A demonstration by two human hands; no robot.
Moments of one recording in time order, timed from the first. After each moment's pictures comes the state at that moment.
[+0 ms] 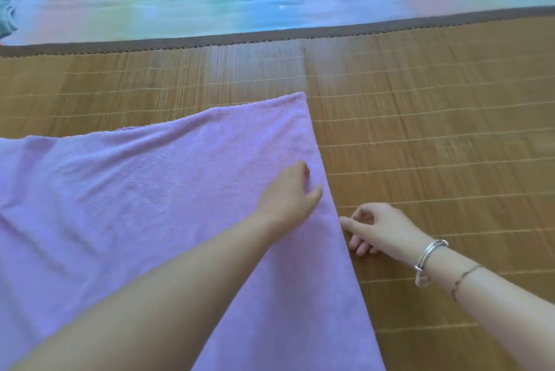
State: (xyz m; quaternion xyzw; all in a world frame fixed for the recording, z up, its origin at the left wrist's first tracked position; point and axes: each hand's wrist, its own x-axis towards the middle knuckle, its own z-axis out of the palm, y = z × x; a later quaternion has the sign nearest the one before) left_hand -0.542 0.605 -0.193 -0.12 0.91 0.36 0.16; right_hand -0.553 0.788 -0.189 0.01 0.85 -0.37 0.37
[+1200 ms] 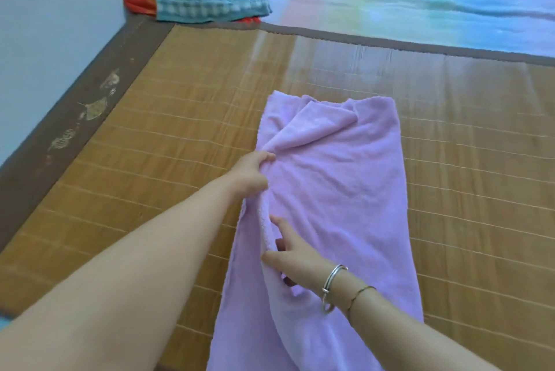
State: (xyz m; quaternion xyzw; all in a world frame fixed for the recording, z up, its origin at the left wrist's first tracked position) left_hand -0.256 0.140 -0.138 -0.27 0.86 0.41 0.12; right_hand -0.222 0.320 -0.136 -0.16 0.68 -0.45 0.56
